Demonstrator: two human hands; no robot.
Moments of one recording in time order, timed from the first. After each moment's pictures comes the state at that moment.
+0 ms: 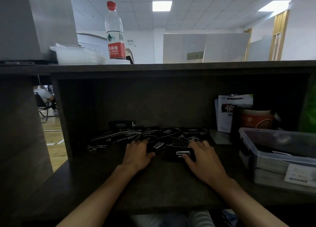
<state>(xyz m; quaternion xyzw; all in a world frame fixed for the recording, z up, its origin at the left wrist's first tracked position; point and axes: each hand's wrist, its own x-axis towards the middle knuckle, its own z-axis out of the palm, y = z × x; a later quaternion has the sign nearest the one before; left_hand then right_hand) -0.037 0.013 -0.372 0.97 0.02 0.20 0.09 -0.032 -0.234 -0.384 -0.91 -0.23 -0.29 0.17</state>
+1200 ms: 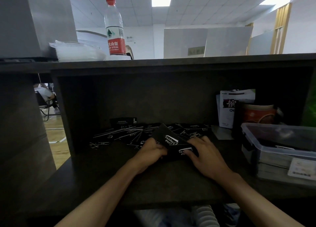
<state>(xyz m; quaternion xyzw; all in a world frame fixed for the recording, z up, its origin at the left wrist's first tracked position) -0.054 -0.020 -0.365 0.80 -0.07 0.04 0.59 -0.033 -0.237 -0.379 -0.91 -0.27 -0.25 0.19</state>
